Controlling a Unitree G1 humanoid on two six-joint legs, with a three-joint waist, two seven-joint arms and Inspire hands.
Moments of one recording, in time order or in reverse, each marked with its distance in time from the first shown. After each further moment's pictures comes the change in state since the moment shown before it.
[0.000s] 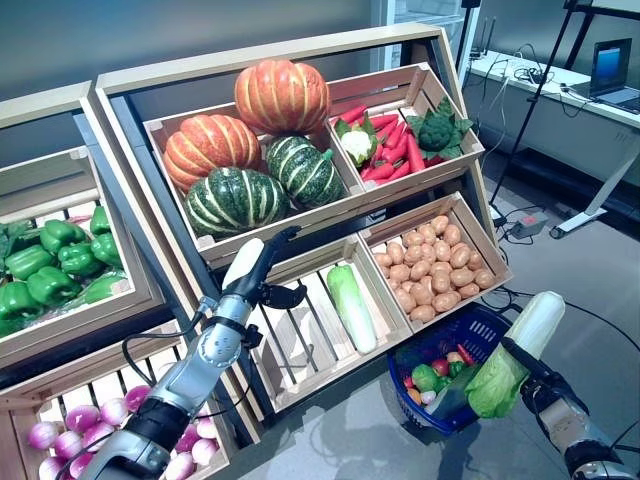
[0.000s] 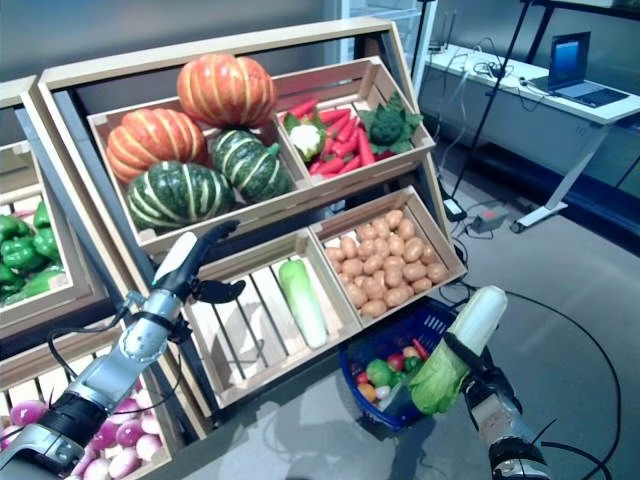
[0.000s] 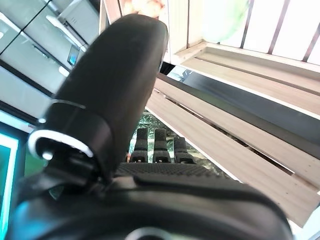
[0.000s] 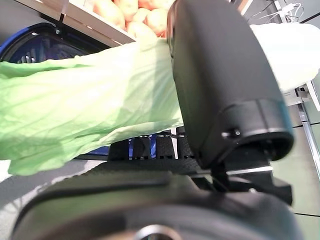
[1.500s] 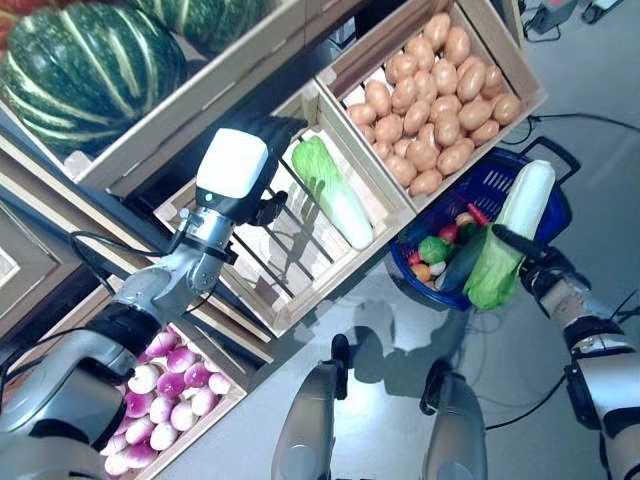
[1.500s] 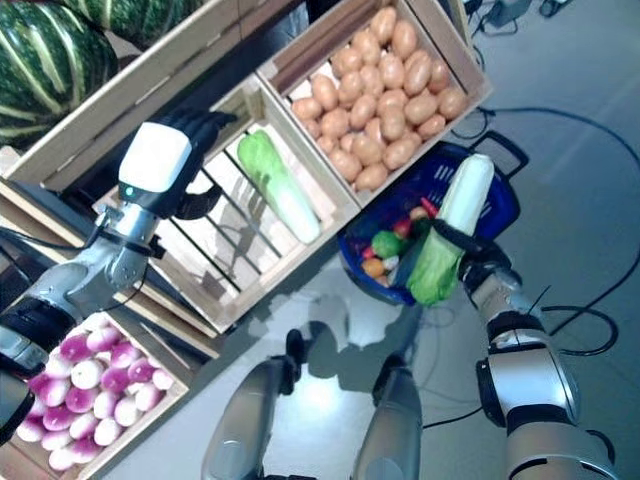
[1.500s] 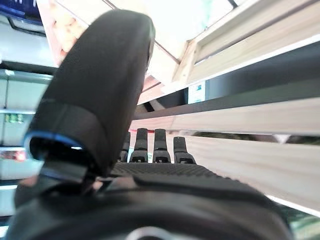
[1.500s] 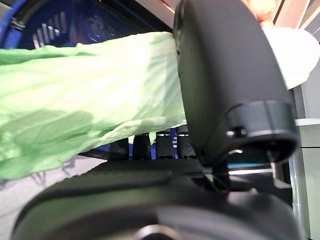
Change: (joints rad) left arm -0.582 0.281 -0.345 0.210 0.382 -0.083 0.432; right arm -0.704 -0.155 0.253 0.311 -0.039 0.004 0.090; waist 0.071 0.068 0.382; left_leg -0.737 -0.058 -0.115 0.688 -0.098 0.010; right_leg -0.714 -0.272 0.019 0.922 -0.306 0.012
